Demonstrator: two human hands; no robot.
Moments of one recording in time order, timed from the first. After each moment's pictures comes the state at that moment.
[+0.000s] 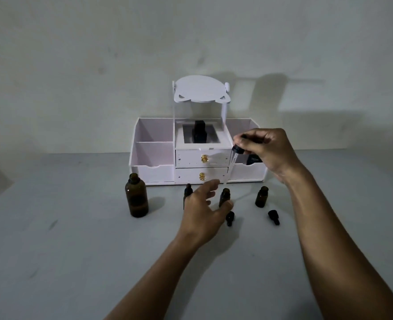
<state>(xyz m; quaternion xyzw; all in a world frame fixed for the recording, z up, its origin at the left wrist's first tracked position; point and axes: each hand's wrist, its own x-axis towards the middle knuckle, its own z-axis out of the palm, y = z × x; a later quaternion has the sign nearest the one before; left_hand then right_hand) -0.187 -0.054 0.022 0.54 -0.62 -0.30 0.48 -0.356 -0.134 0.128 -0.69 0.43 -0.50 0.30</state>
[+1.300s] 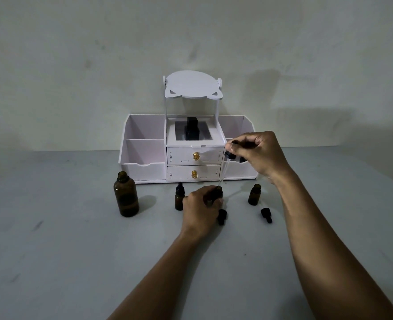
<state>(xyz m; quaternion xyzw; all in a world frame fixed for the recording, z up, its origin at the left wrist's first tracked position) -0.209 -0.088 -0.008 0.58 -0.57 -0.30 0.50 -0.361 -0.144 0.111 -0.71 0.45 -0.49 0.25</state>
